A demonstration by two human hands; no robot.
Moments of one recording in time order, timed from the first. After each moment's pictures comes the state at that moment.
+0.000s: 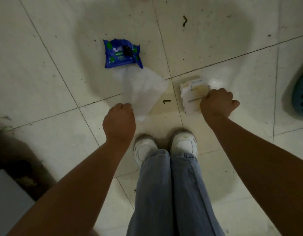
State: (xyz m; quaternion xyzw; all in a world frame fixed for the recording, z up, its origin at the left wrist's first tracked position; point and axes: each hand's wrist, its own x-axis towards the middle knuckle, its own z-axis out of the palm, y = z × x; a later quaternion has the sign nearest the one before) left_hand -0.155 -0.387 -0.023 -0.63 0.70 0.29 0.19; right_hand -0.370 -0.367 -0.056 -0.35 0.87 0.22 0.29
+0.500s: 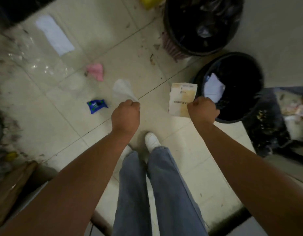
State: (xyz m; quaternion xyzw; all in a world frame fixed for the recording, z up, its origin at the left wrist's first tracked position) left_hand -0.320 -0.448 0.273 -0.40 0.87 0.25 0.12; right_hand -0.499 -0.369 0.298 -0.18 0.94 0.03 0.29
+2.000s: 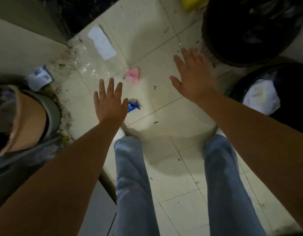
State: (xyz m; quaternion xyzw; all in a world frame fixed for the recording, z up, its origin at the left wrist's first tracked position) left_hand -0.290 -0.546 0.307 -0.57 0.75 0.13 0.31; right_hand -0.509 -0.505 0.304 -0.59 0.74 0.06 0.31
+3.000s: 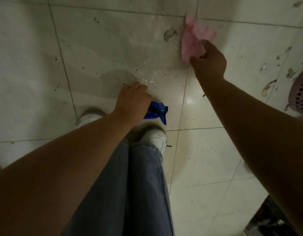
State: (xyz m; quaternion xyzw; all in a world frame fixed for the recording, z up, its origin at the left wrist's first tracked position) left_hand -0.139 -0.570 -0.071 -0.42 0.81 0.31 0.28; right_hand -0.310 -0.638 -0.073 -0.44 0.82 0.06 0.35
